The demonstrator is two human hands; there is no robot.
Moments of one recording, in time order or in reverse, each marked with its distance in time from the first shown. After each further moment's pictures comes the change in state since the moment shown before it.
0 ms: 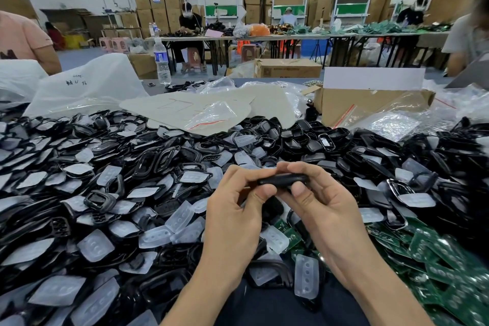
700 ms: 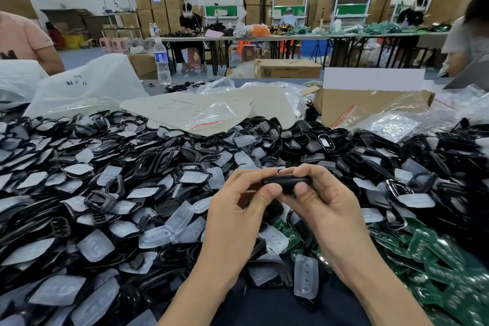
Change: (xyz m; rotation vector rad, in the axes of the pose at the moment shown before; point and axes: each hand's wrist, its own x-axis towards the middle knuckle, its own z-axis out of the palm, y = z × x) left_hand 0.001 0.001 -0.002 -0.078 -0.079 -0.070; right_hand 0.001 0.001 -0.004 -0.086 0.029 -0.028
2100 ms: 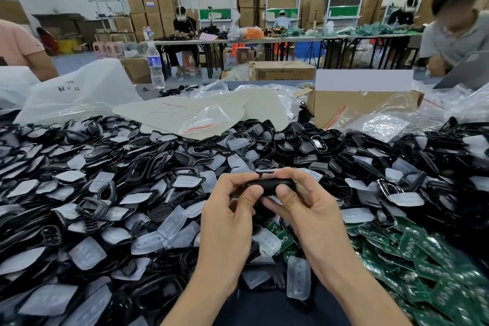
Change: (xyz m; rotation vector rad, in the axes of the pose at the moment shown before) left_hand -0.004 -0.006 0.007 0.021 0.136 -0.094; right_hand 0.000 0.010 0.005 0.016 0.041 0.047
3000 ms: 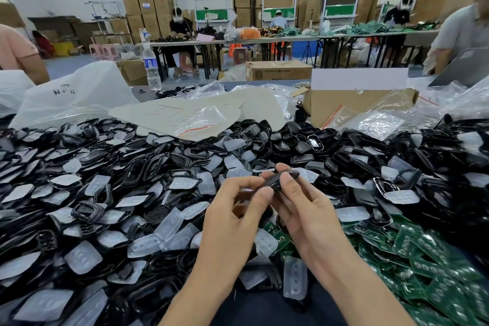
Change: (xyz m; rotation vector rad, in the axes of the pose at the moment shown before) left_hand 0.001 -0.004 0.001 0.074 -0.134 0.009; right_hand 0.010 0.004 -0.003 0.353 0.076 0.187
